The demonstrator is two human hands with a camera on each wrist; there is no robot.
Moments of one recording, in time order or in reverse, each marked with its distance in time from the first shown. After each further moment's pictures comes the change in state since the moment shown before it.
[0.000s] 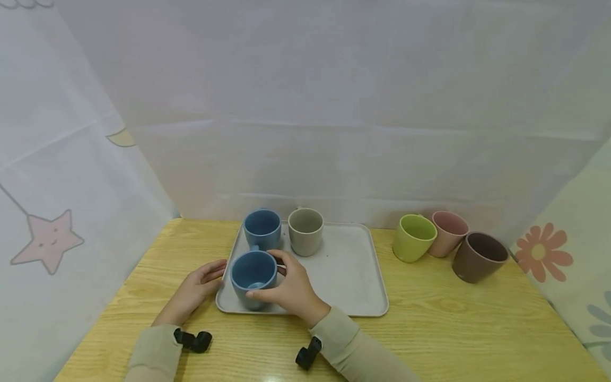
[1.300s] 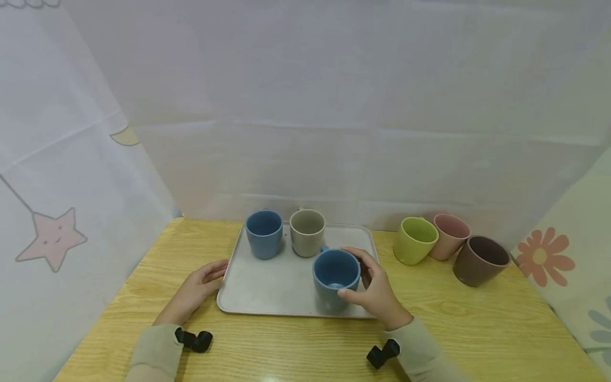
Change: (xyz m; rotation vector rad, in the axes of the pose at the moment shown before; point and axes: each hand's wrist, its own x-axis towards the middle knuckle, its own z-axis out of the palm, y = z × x) left_hand 0.000 0.000 0.001 -0.002 -0.002 -0.026; right_hand -0.062 0.010 -0.142 0.067 0.042 -0.219
